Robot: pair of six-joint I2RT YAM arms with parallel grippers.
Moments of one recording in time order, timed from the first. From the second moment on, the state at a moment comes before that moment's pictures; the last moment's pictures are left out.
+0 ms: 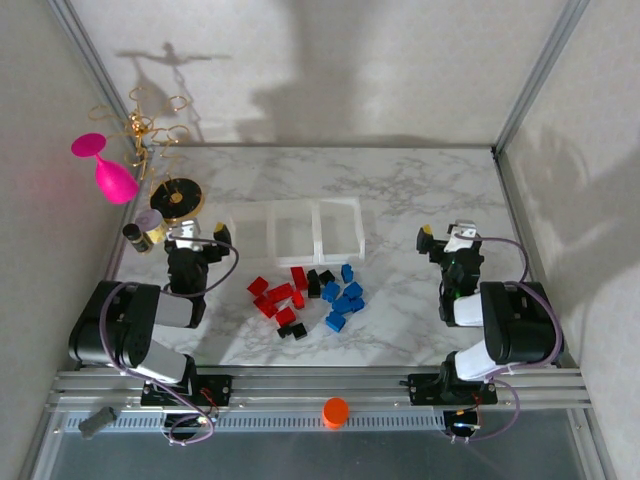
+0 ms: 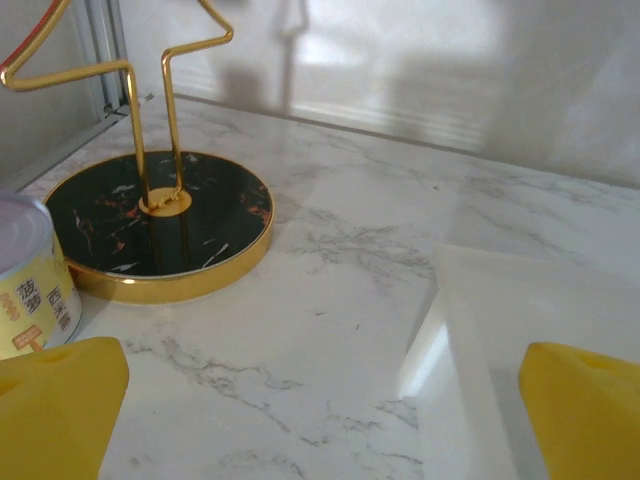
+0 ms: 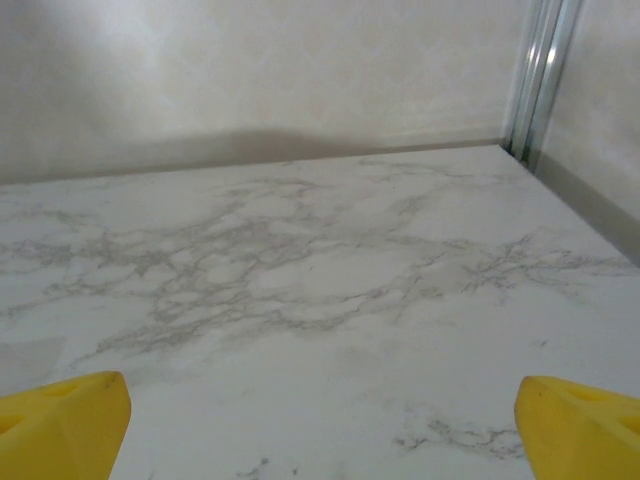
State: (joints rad) left arm -0.06 1.48 0.23 1.10 -0.19 -0.17; right arm 0.03 1.48 0.22 1.13 0.07 0.06
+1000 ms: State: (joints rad) left arm -0.07 1.03 0.45 0.29 -0.18 -0.68; right arm 0.02 1.14 0.46 0.27 0.01 0.55
